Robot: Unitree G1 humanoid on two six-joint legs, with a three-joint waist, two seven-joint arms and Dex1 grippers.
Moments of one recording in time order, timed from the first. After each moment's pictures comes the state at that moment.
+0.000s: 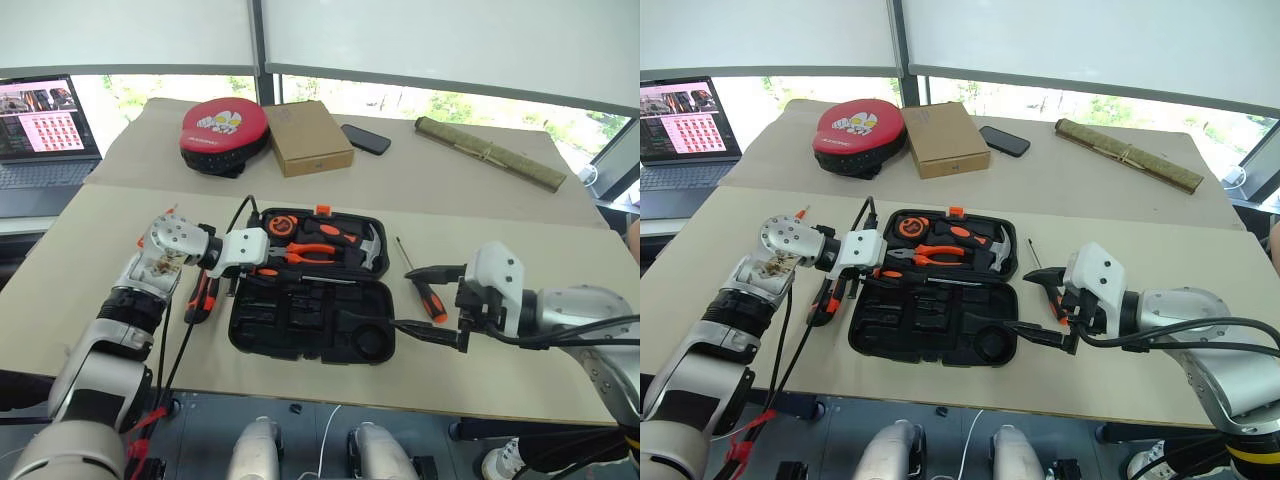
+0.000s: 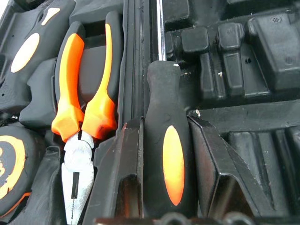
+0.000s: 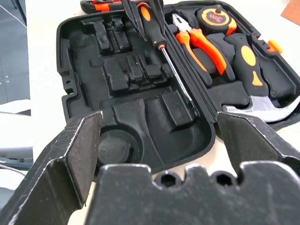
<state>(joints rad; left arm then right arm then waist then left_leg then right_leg) -0.82 0.63 -0.29 0.59 -0.01 -0.22 -1.40 -0.15 -0.92 -0.08 -0.57 0.59 0.62 0.89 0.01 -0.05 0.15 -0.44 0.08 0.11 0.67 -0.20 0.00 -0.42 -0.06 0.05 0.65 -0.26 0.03</state>
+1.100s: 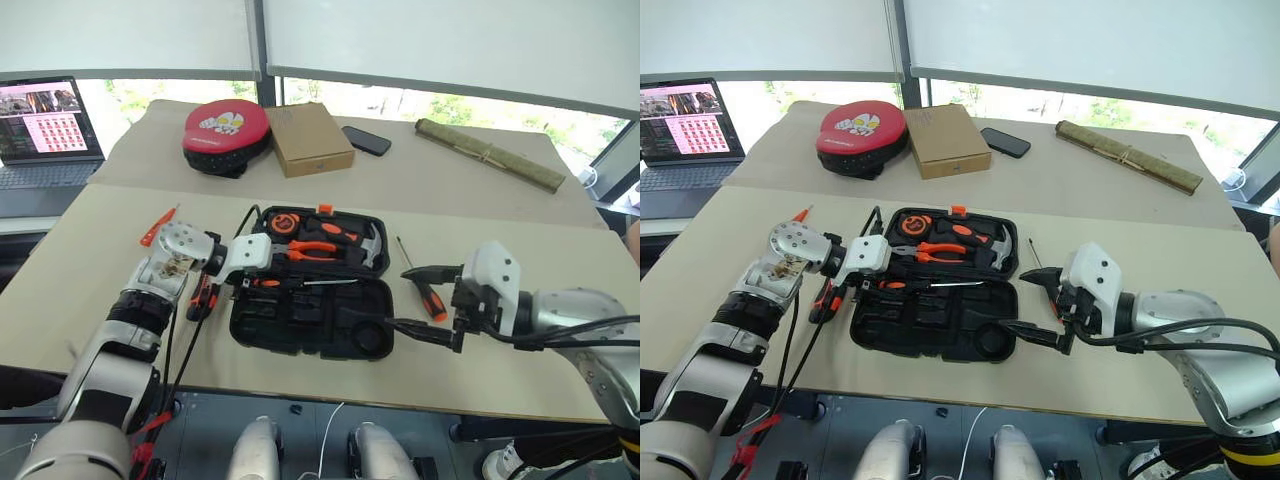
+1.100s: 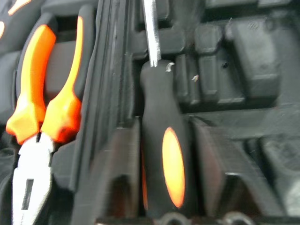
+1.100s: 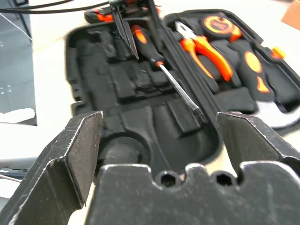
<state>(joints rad) -0.82 0.60 -0.29 0.62 0.00 -0.16 -1.46 -0.15 -0.88 -0.08 -0.62 0.62 0.65 0.86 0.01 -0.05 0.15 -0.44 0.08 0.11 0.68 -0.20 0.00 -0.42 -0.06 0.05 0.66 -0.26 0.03</state>
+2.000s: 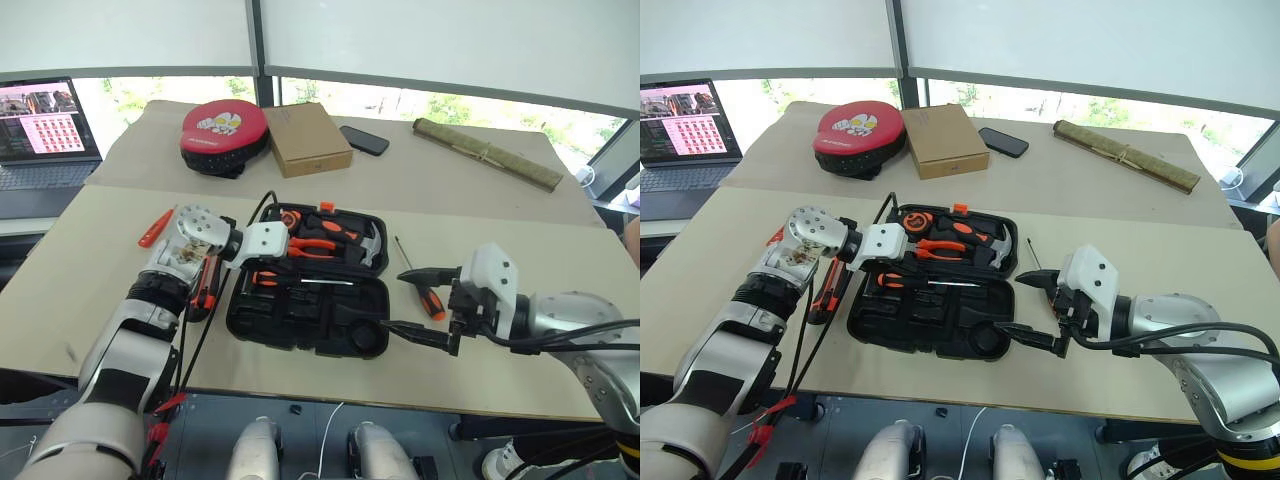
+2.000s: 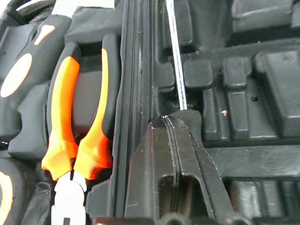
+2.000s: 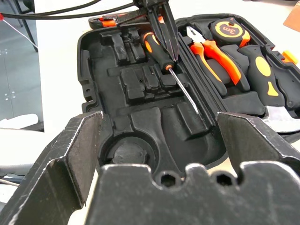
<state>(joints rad) -0.93 0.52 -0.32 0.75 0.08 -0.30 -1.41 -0.14 -0.87 -0.08 -0.62 0.63 0.65 0.84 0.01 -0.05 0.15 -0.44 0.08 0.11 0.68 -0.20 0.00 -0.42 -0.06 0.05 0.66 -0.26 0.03</state>
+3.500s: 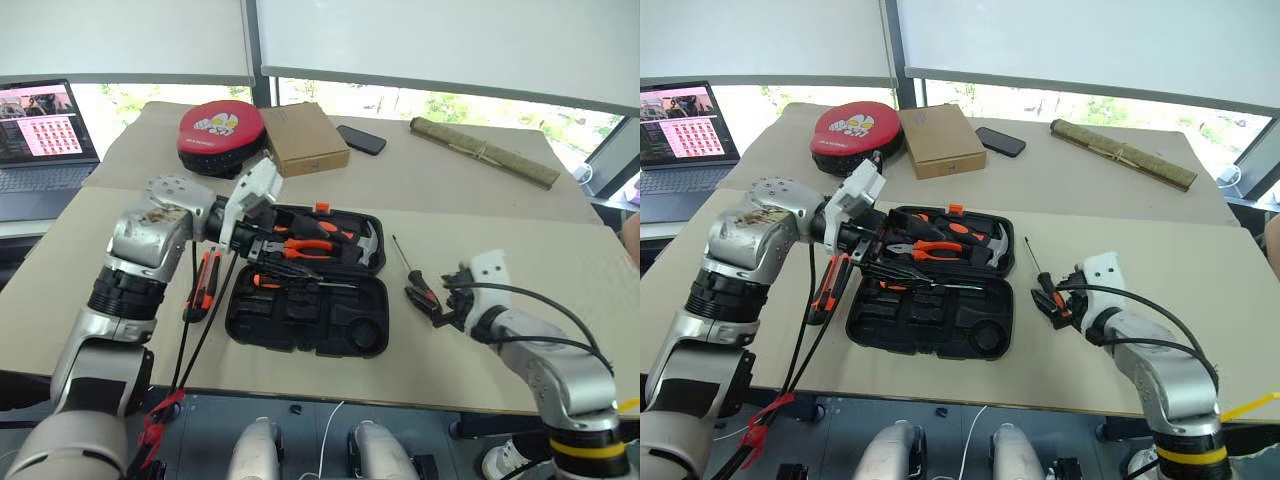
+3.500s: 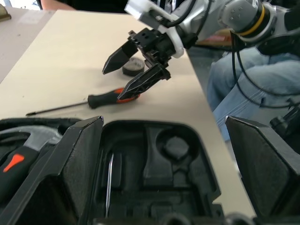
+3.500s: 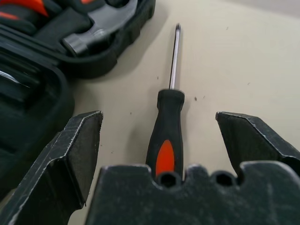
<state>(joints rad) -0.89 0.62 -0.20 0.12 -0.39 0.55 -1.52 -0.15 -0.52 -0.07 -0.35 0.39 0.84 0.28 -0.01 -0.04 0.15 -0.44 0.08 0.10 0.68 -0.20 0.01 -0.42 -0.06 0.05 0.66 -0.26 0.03</state>
